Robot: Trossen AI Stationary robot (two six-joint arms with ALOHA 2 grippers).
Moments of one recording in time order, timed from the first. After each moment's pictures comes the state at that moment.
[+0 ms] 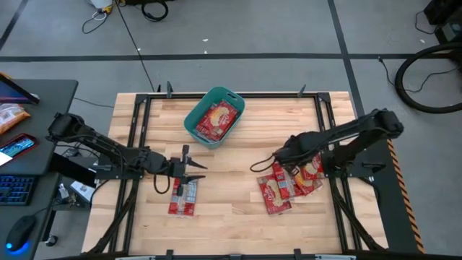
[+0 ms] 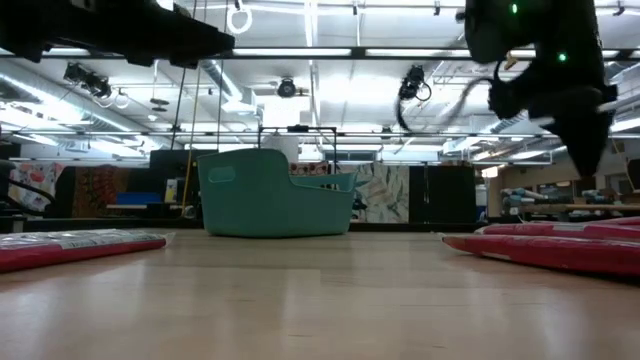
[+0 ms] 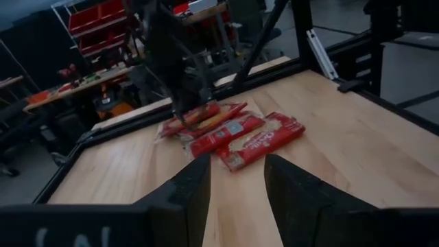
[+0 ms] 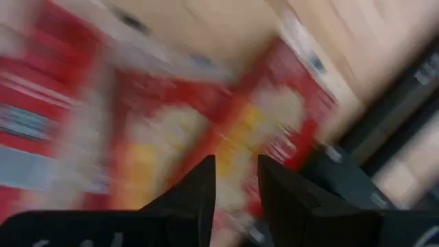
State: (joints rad) left arm -0.34 1.09 0.35 0.63 -0.29 0.27; right arm 0.14 1.42 0.93 -1.33 0.12 1.03
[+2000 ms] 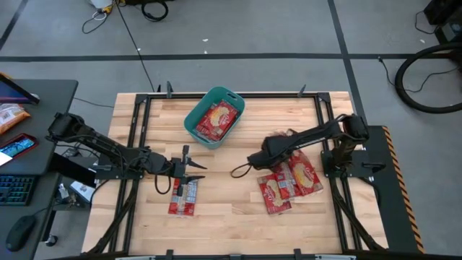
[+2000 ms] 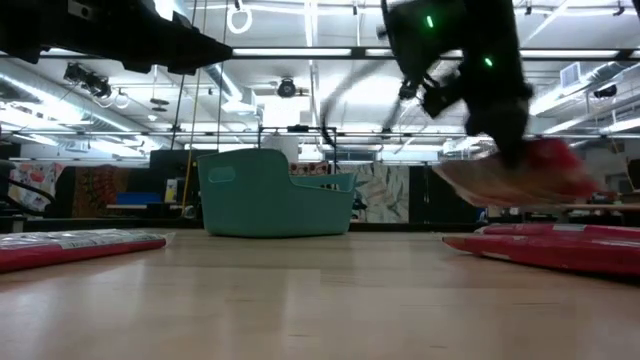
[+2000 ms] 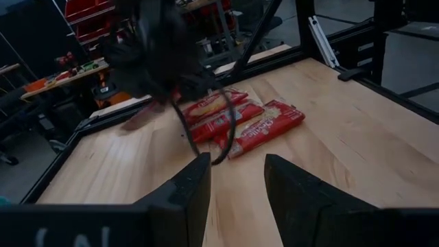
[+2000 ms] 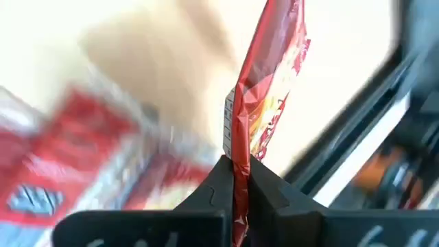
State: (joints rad) left arm -0.34 1.09 0.35 0.59 -0.30 0.25; right arm 0.12 1.80 1.32 -1.50 0.36 0.83
